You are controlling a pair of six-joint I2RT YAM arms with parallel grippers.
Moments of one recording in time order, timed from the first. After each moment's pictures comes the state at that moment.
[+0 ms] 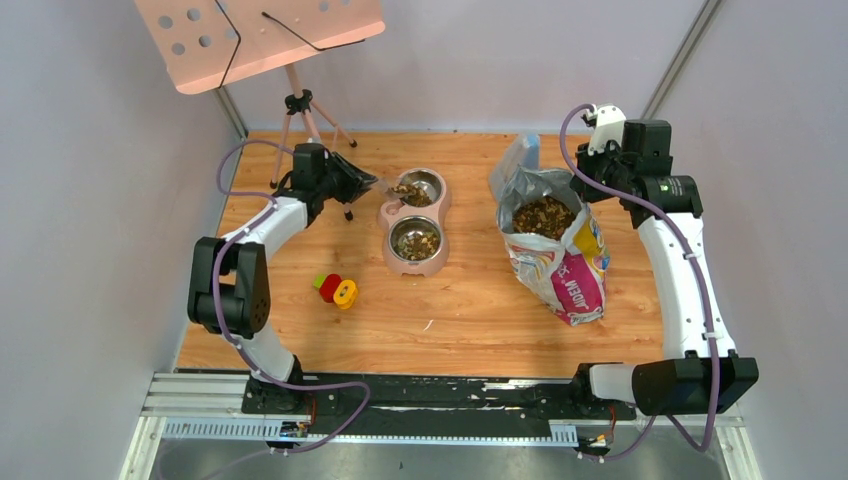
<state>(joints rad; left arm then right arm) -0.15 1.67 1.12 0.01 0.30 -1.02 0.03 1.29 1.50 -0.85 -0.23 -0.17</state>
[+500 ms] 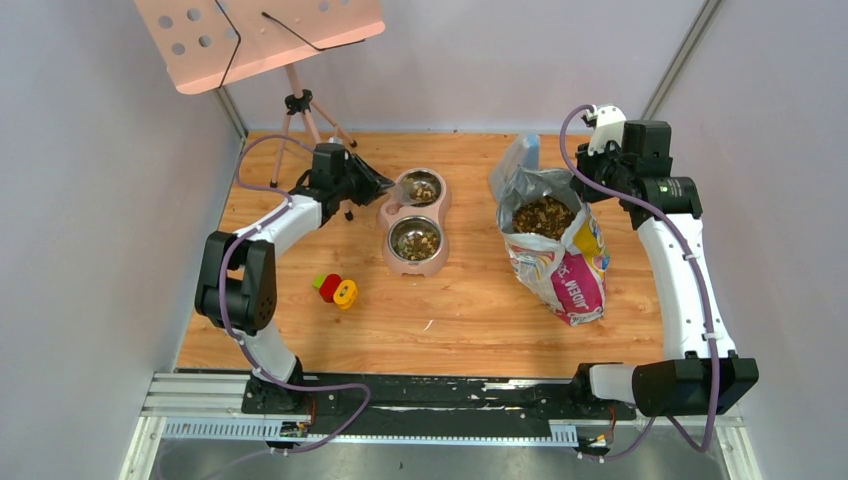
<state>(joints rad) -0.25 1.72 1.17 -0.01 0.26 -1.00 0.03 1.29 1.49 -0.83 -0.23 -0.18</state>
